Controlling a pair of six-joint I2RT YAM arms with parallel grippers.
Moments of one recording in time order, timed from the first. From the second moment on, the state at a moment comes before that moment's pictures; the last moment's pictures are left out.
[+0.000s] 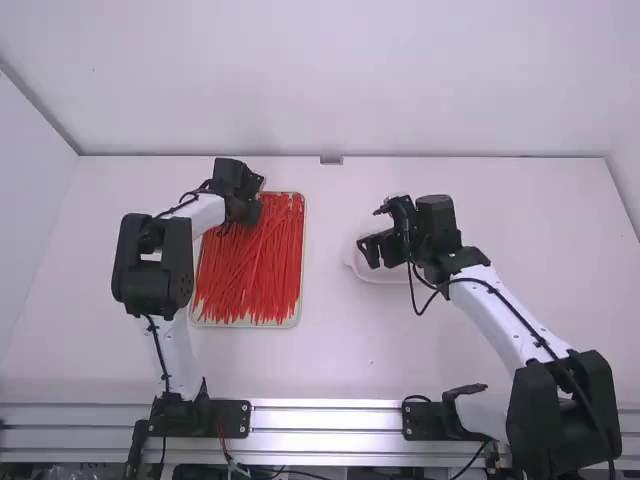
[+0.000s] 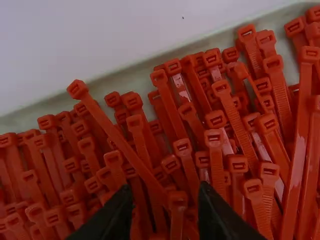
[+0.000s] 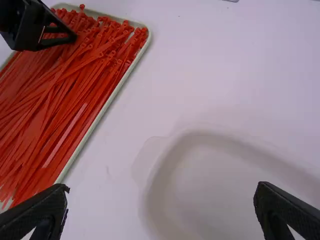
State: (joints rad) left arm -0.03 2.07 1.34 -0.27 0.08 0.28; right arm 0.27 1.37 0.83 -0.25 -0.35 -0.06
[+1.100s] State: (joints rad) left arm -0.03 2.07 1.27 -0.15 0.10 0.28; right arm 0.27 1.37 0.83 -0.25 -0.35 -0.06
